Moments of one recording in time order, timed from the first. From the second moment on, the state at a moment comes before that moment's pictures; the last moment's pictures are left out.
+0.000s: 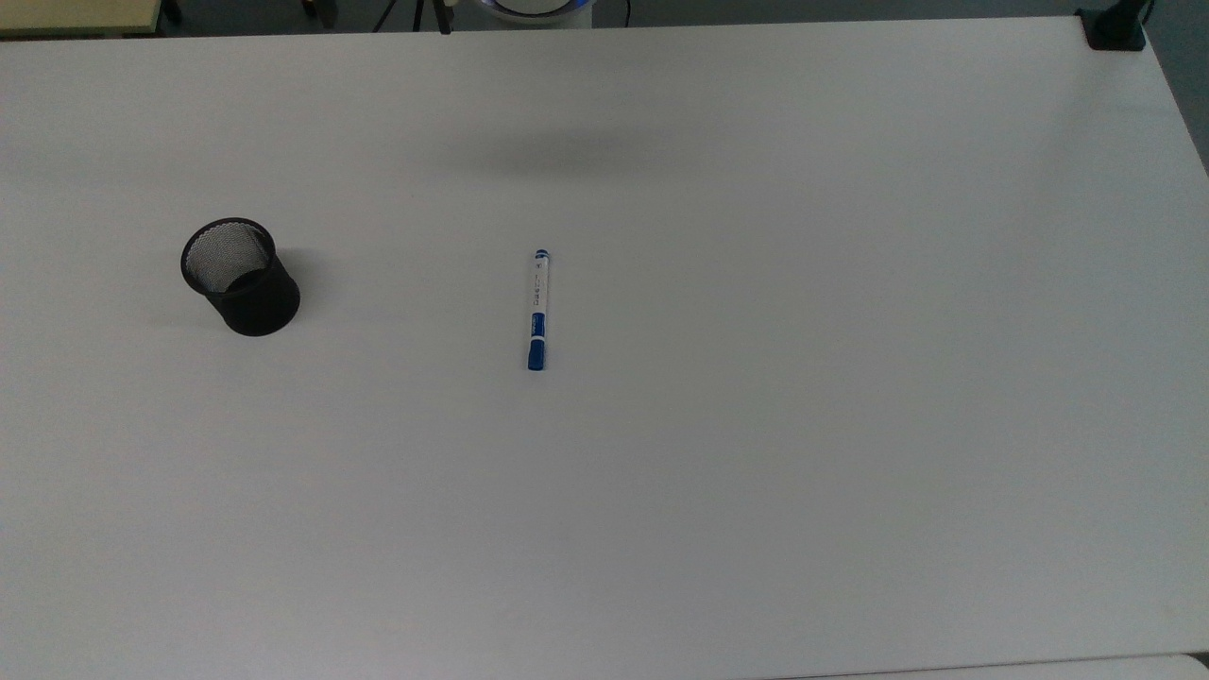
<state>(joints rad) 0.01 -0.04 -0.12 -1.63 0.04 1.65 -0.05</state>
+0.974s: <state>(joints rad) 0.01 -0.03 -0.12 -1.63 0.04 1.65 -0.06</state>
